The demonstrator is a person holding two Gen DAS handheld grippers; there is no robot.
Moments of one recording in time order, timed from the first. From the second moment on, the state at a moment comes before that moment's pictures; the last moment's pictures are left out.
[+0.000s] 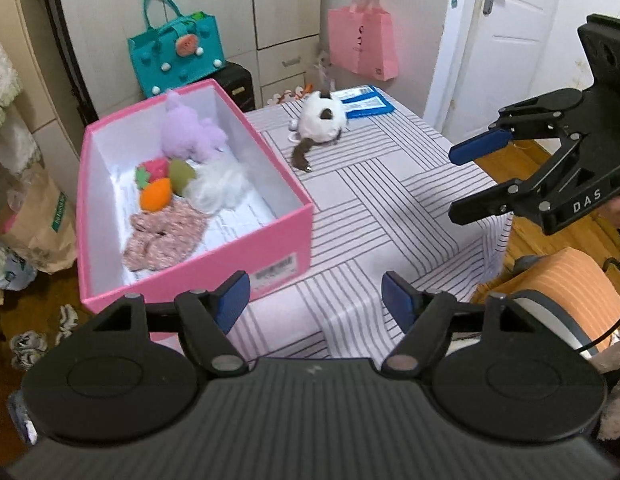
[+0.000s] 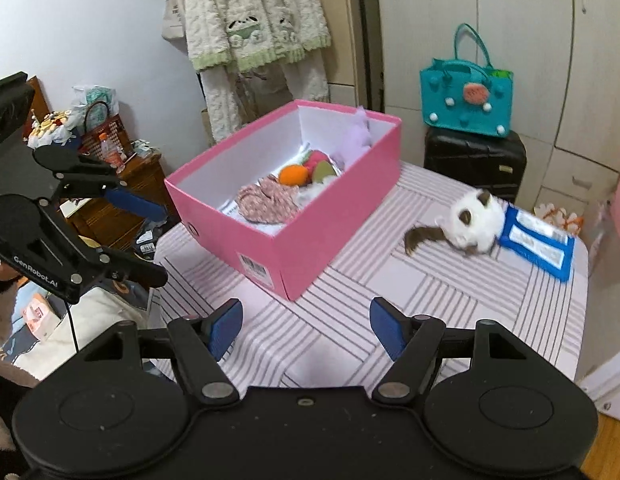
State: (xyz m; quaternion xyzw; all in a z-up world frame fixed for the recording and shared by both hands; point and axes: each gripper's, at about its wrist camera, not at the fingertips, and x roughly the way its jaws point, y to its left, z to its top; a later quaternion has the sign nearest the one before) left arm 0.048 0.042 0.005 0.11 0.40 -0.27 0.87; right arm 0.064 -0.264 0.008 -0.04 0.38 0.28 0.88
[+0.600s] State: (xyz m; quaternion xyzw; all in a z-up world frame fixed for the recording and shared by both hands) left arm 0.064 -0.028 -0.015 0.15 0.39 -0.30 0.86; right arm 0.064 -0.311 -0.050 -0.05 0.40 0.26 0.87
